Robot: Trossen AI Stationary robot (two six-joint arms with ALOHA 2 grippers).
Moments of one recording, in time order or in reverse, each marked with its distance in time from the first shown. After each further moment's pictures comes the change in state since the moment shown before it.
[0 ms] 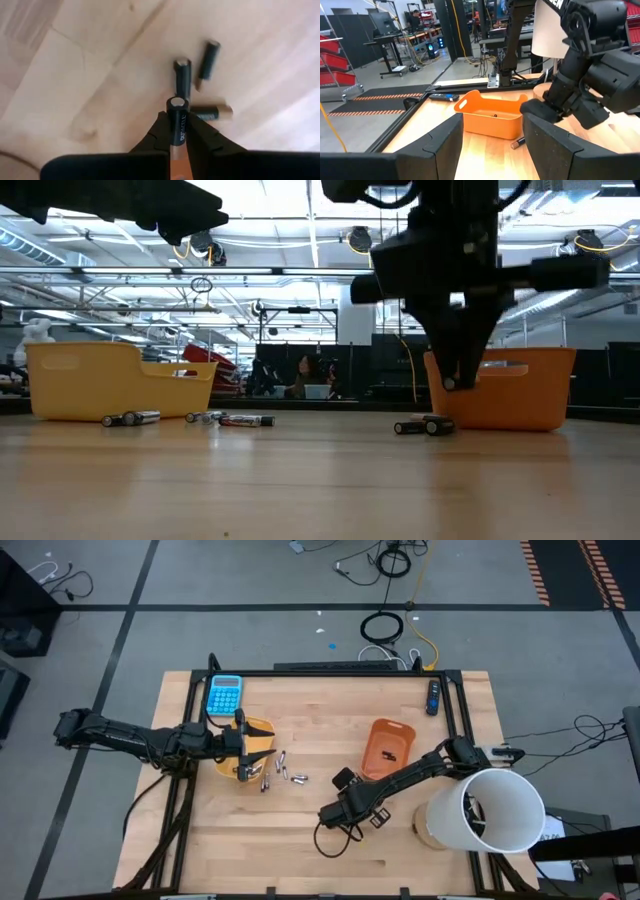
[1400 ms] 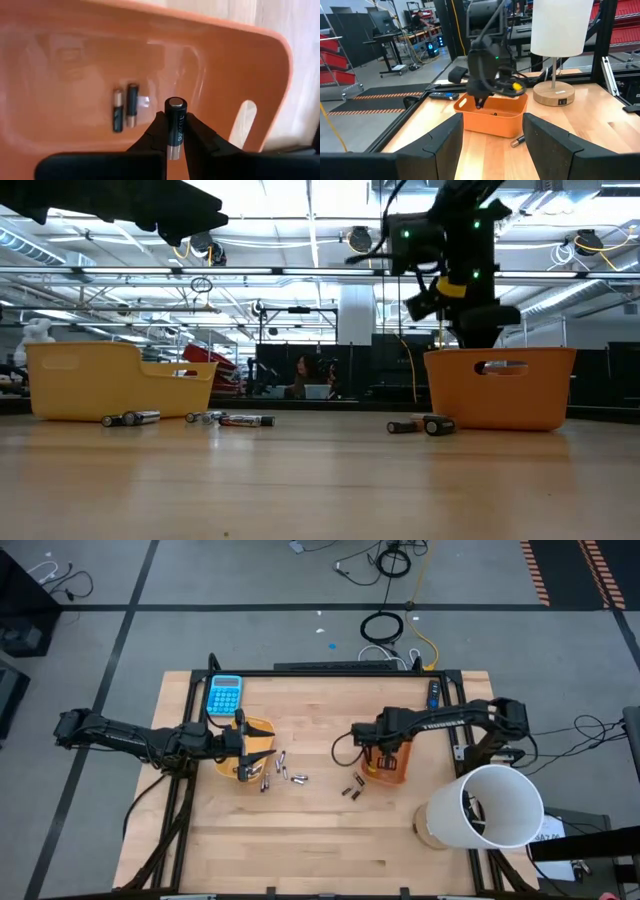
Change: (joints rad) left arm 0.000 0.000 0.000 -0.007 0.000 0.000; right arm -0.471 -0.462 -0.548 0.226 0.036 0.427
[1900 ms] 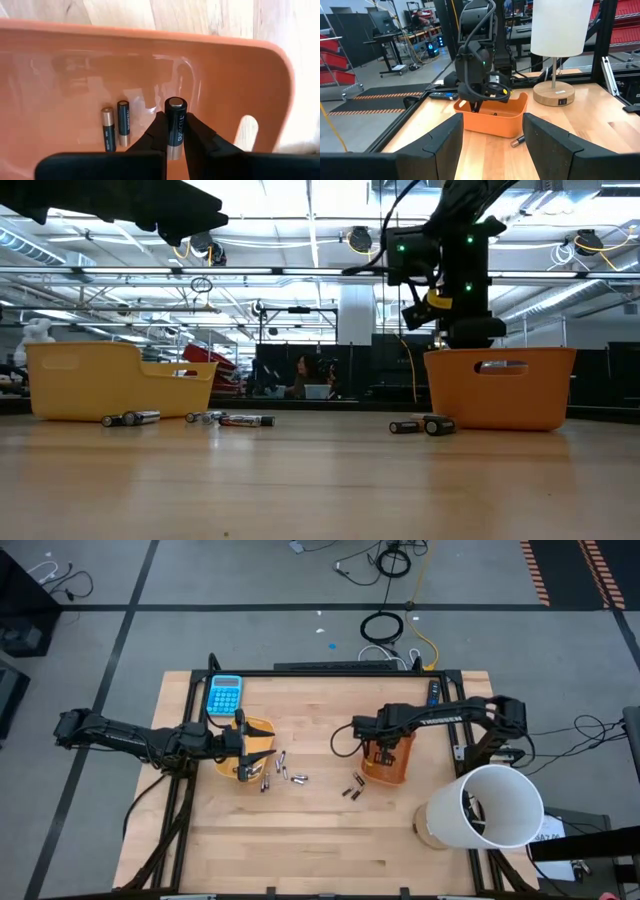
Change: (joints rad) left arm 0.000 0.000 0.000 0.000 0.000 0.001; right arm -0.063 0.009 -0.035 0.091 -0.023 -0.001
